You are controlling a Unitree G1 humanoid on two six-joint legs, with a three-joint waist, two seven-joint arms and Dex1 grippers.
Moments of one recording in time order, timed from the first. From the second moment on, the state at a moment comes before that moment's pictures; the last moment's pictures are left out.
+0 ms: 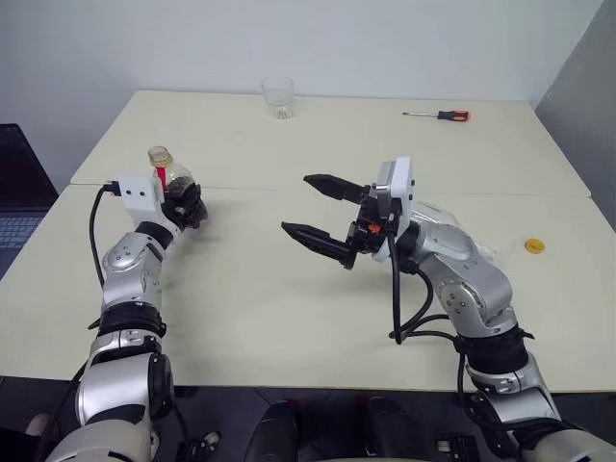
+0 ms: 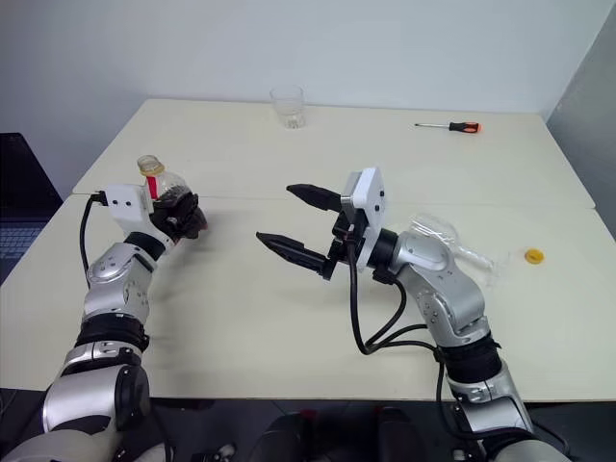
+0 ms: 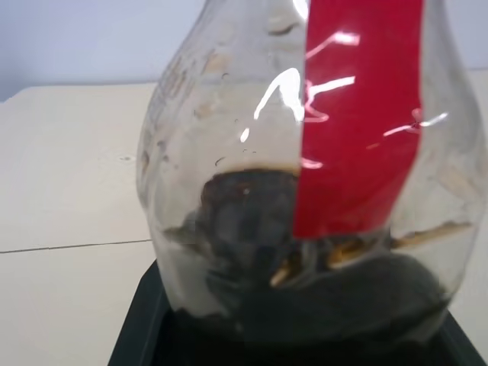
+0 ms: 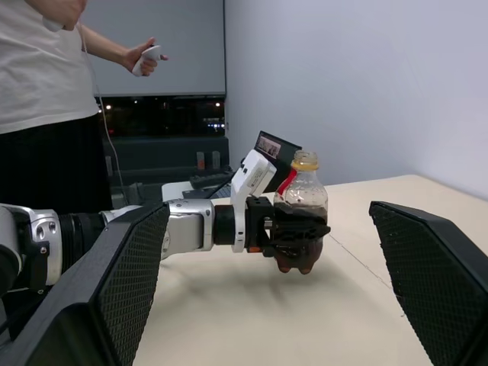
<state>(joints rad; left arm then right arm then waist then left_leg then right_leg) -0.73 0.53 0.31 0.92 -0.27 -0.18 -0.50 -0.59 -0.22 0.18 -0.25 0.49 0.41 0.76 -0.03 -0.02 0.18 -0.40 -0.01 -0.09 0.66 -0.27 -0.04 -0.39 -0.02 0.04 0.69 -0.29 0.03</state>
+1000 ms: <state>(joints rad) -0.75 0.52 0.31 1.00 -0.26 -0.23 -0.50 -0.61 -0.22 0.18 -0.18 0.42 0.37 0.76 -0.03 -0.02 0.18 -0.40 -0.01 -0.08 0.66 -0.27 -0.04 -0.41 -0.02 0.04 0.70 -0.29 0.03</state>
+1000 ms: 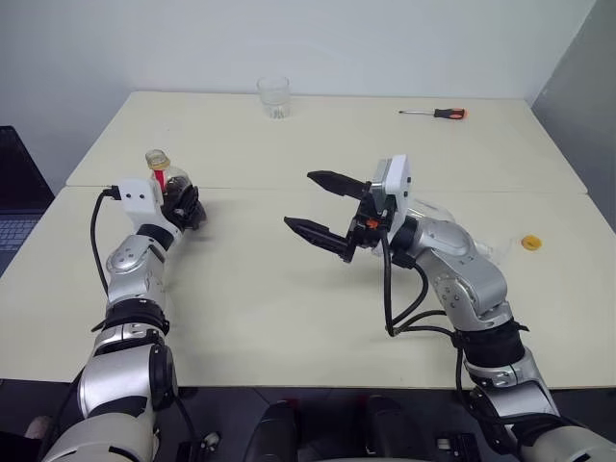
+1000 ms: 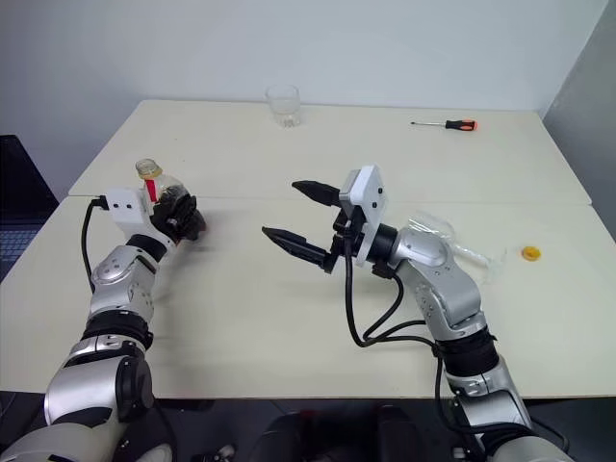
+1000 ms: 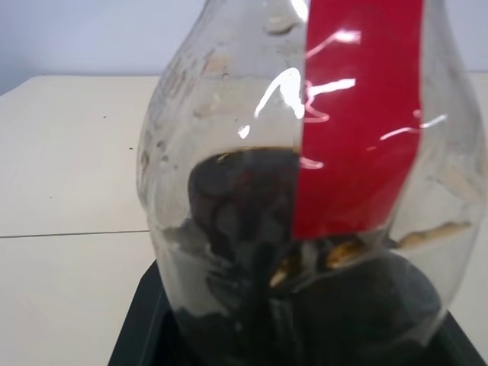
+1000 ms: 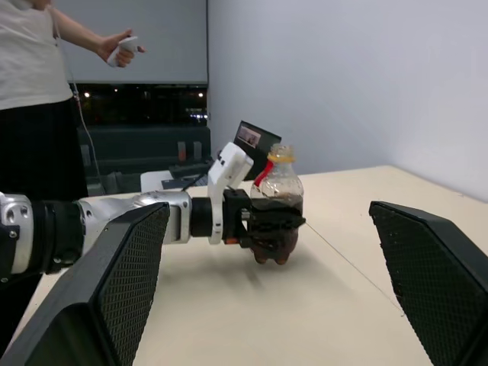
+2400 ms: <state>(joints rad) -0.57 0.50 0.33 0.69 -0.31 -0.13 -0.48 -0.56 -0.27 0.20 -0.14 0.34 0.32 0.78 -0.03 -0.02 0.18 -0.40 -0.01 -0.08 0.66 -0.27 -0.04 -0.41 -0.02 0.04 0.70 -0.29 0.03</state>
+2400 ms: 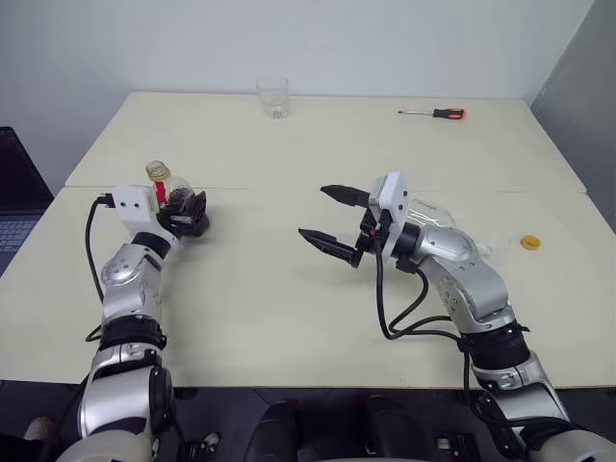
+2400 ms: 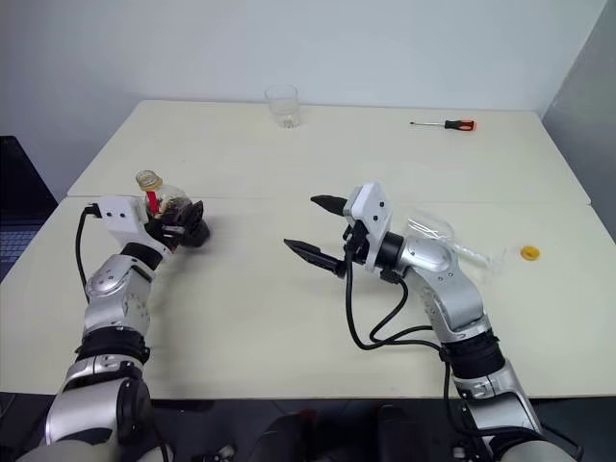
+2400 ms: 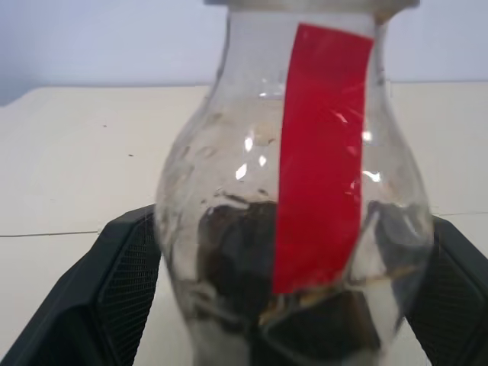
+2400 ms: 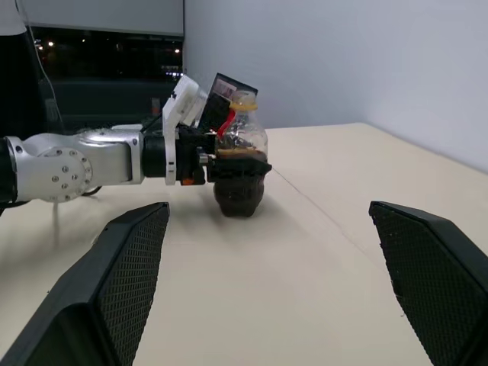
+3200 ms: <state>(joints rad) -0.02 0.40 0.30 -0.40 -0.52 0.45 -0.27 -0.32 -0.45 0.10 -0.30 0.30 0.36 0.71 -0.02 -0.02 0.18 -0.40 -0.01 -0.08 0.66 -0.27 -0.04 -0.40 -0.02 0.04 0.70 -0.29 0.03</state>
